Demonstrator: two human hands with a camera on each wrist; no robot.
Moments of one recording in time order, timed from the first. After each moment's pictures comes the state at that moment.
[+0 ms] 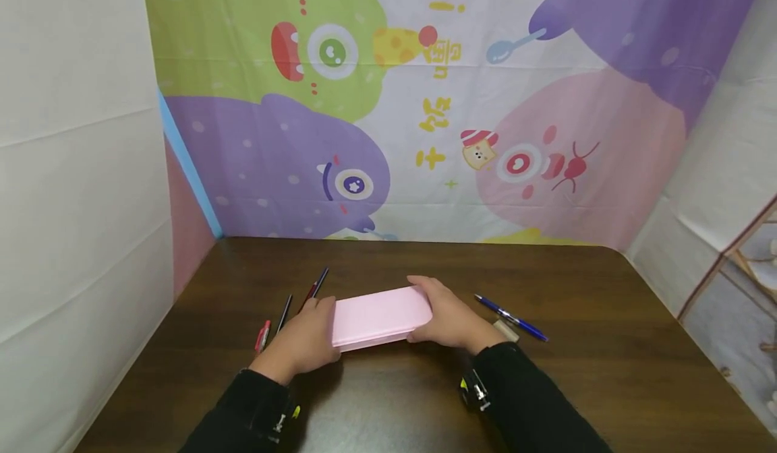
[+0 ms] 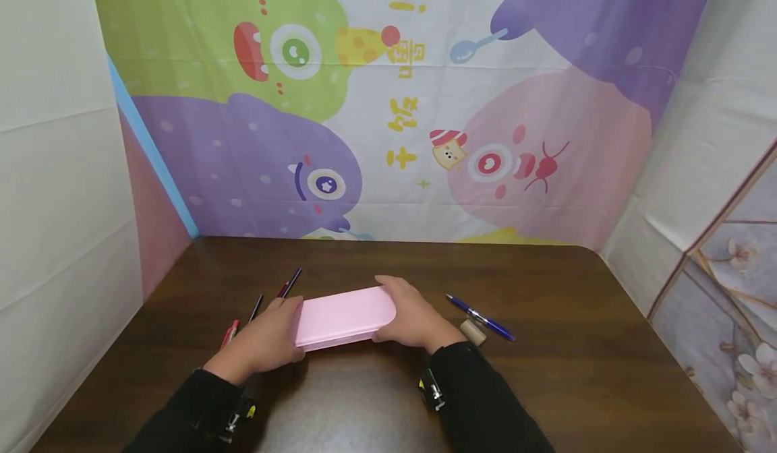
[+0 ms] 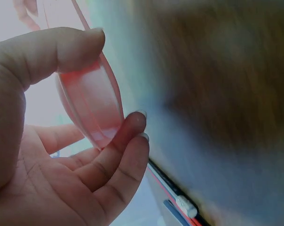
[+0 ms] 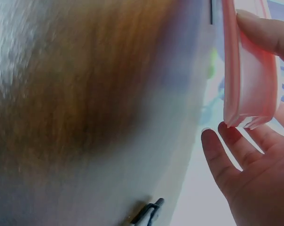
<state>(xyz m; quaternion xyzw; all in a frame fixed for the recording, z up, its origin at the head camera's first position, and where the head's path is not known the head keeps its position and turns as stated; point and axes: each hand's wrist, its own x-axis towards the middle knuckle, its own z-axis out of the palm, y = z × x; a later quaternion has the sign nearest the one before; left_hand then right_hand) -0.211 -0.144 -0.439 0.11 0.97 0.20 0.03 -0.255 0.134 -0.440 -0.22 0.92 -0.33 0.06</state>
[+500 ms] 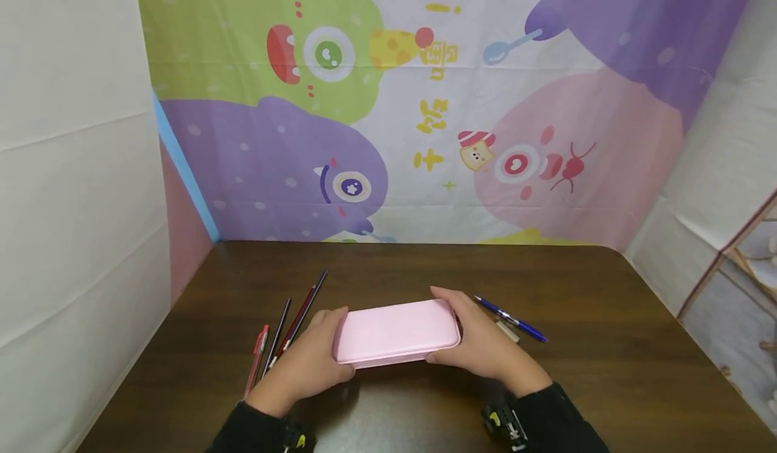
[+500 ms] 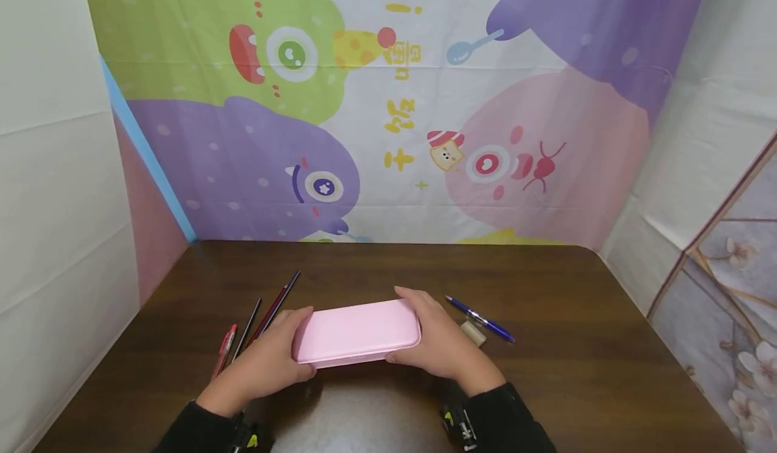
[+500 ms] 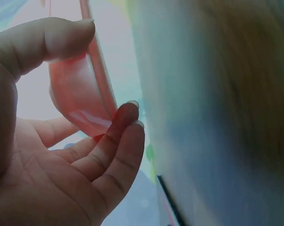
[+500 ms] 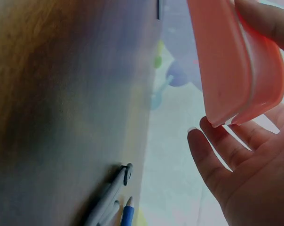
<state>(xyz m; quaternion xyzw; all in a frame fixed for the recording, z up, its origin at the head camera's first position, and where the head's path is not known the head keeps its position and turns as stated) -0.186 -0.131 -0.438 0.13 0.93 0.33 0.02 -0.210 0.176 -0.433 -0.22 0.89 -0.39 0.02</state>
